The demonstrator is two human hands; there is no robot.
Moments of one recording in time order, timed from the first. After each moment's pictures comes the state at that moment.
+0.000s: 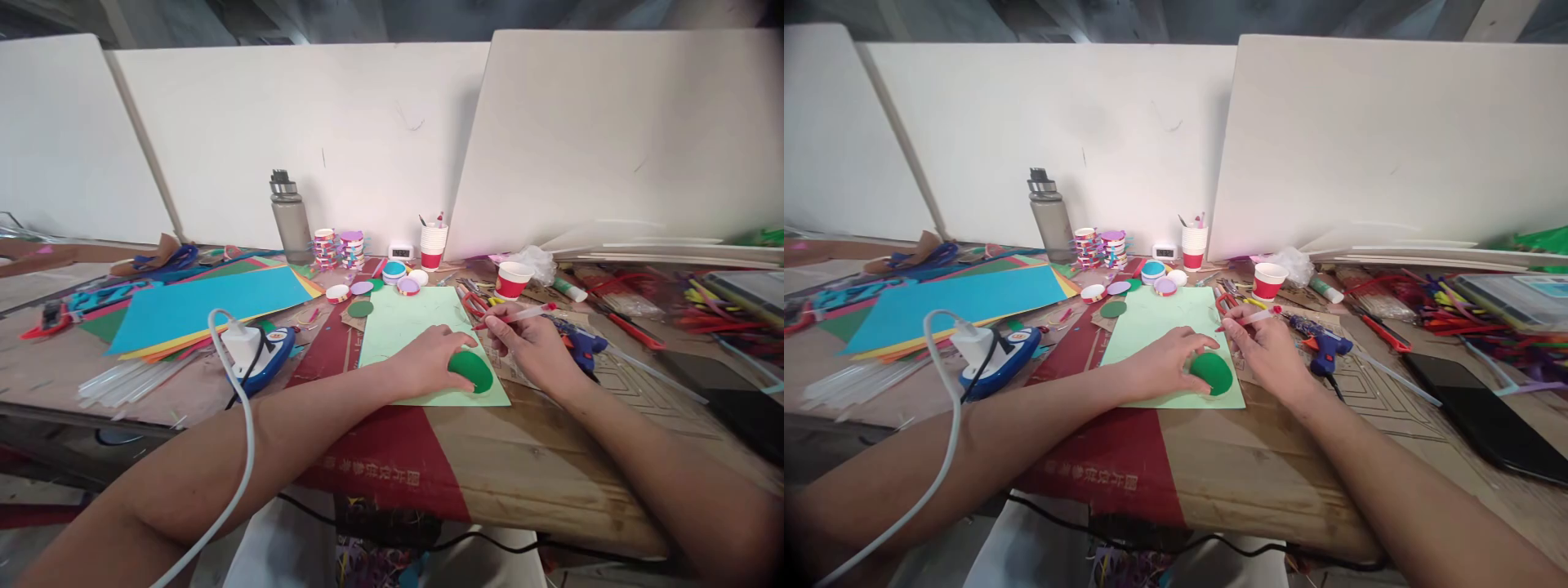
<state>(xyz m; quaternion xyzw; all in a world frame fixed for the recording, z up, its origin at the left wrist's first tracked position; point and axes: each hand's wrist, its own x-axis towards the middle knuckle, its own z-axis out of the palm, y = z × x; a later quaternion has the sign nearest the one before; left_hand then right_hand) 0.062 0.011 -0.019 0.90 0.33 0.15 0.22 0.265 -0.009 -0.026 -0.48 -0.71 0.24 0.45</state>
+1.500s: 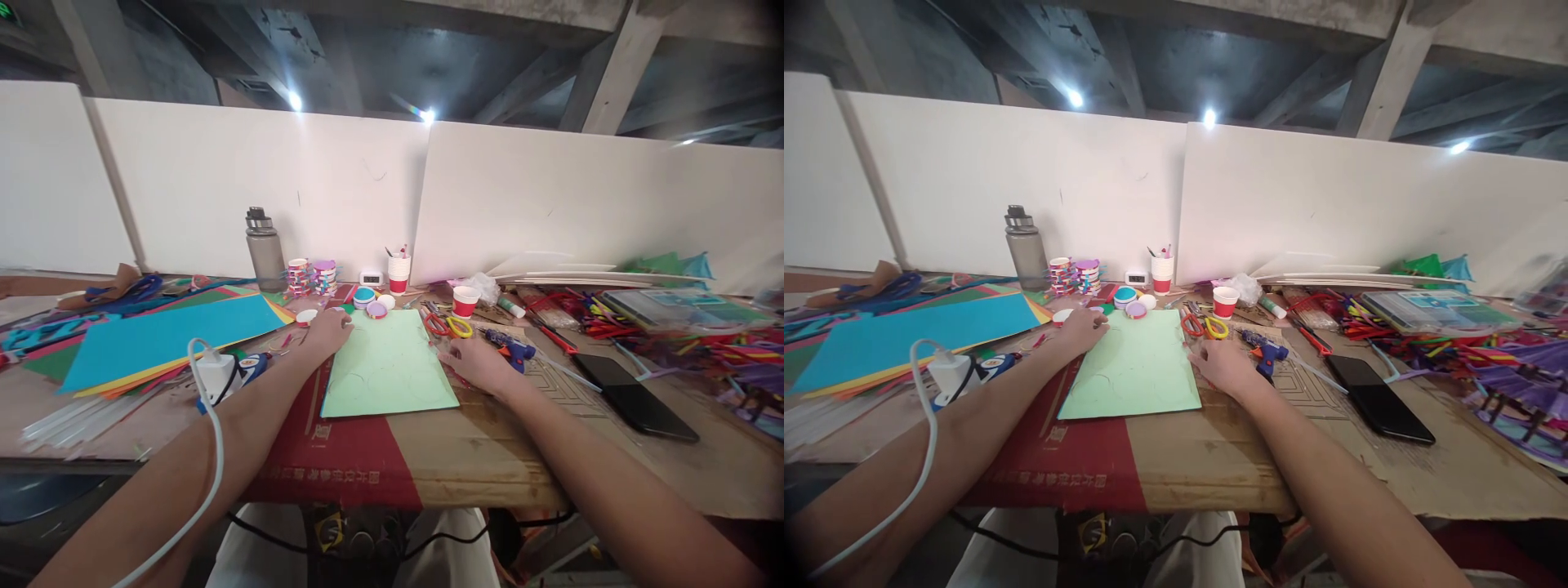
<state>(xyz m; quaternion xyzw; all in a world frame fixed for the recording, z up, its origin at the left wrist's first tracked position) -0.024 0.106 -0.013 0.78 0.61 0.15 -0.03 0.271 -0.003 -0.014 -0.67 -0.73 0.06 0.09</state>
